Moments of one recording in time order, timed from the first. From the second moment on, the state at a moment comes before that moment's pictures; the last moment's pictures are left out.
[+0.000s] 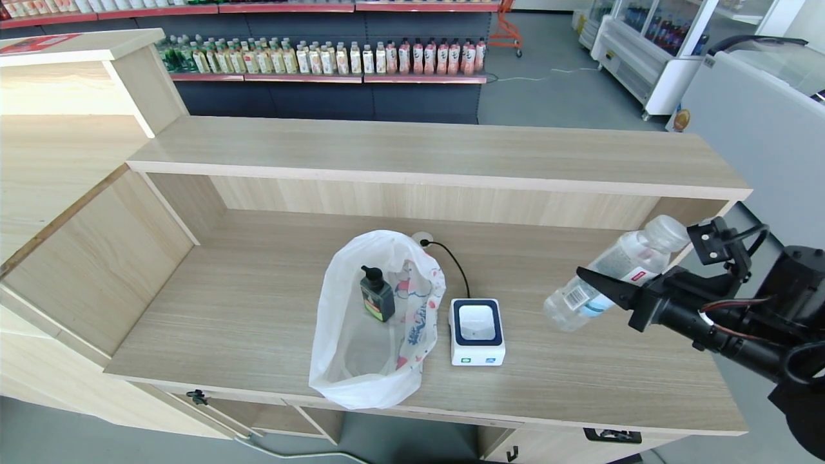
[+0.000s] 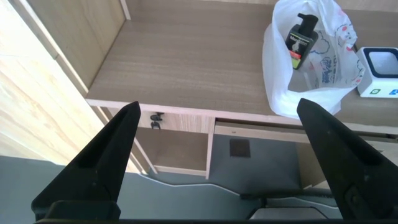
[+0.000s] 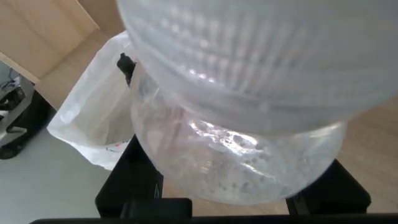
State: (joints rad) left arm 0.00 0.00 0.00 0.00 0.00 0.00; right arm 0.11 1.76 -0.35 -1.43 0.54 0.08
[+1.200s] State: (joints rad) left arm 0.01 0.00 0.00 0.00 0.00 0.00; right arm 0.38 1.92 -0.31 -1.51 0.51 0.05
